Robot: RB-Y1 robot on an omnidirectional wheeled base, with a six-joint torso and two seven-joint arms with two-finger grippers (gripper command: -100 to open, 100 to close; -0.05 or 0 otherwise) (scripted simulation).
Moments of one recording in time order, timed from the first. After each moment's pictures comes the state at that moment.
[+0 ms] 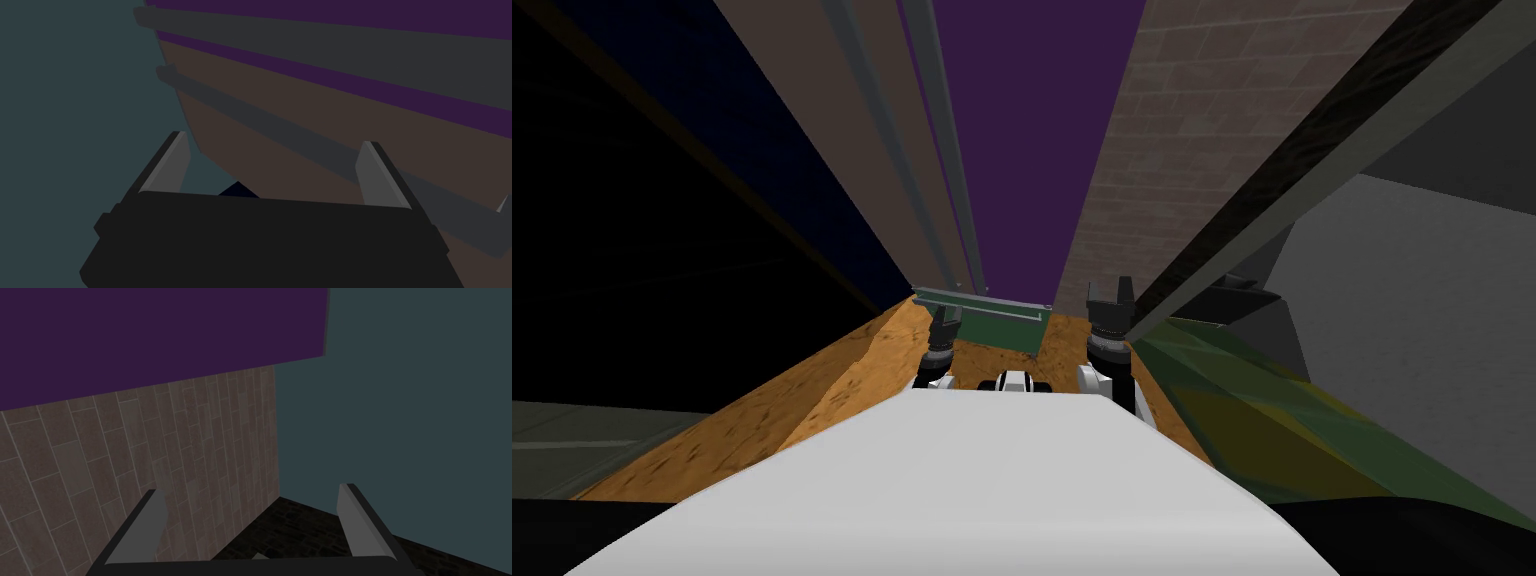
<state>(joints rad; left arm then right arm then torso) 0.36 0.17 -0.07 -1.66 0.02 -1.04 0.05 0.45 -0.02 0.06 -2.29 0.11 -0.63 -0.10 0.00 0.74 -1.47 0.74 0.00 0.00</state>
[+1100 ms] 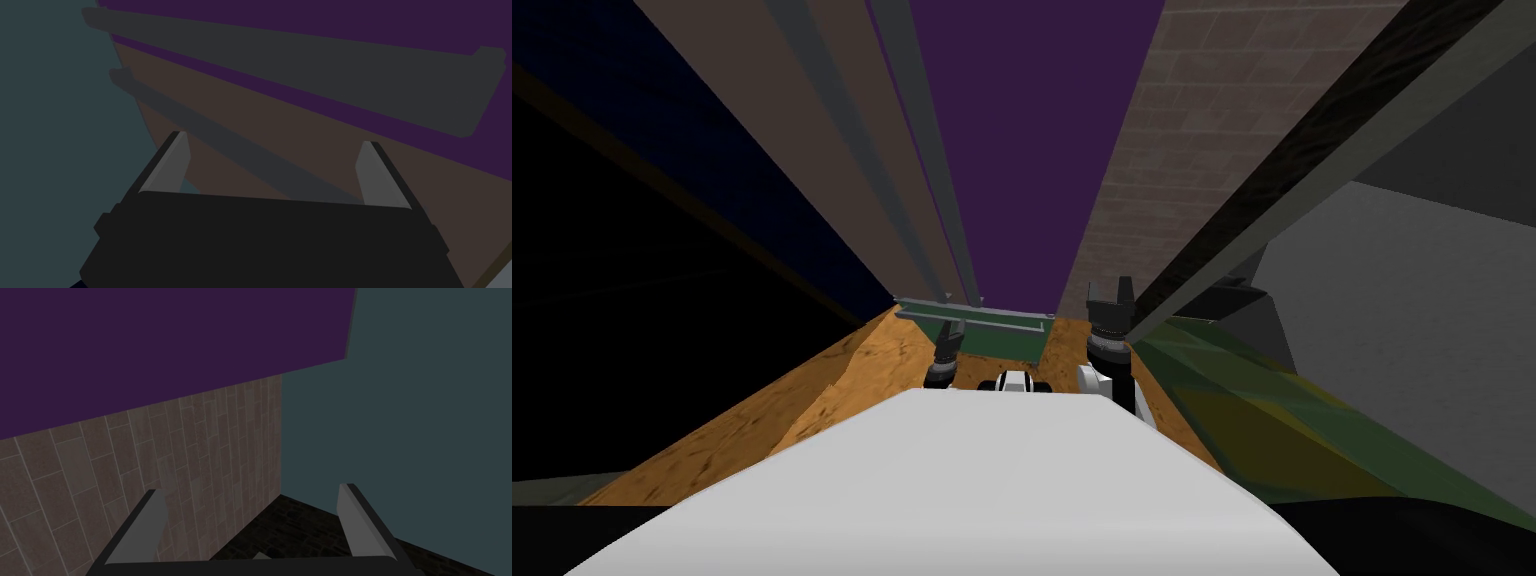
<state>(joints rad) 0.31 0.17 -0.10 -1.38 0.04 -1.24 0.02 0.45 -0.02 0.06 -2.29 0.11 -0.63 -0.10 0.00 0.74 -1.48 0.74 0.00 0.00</state>
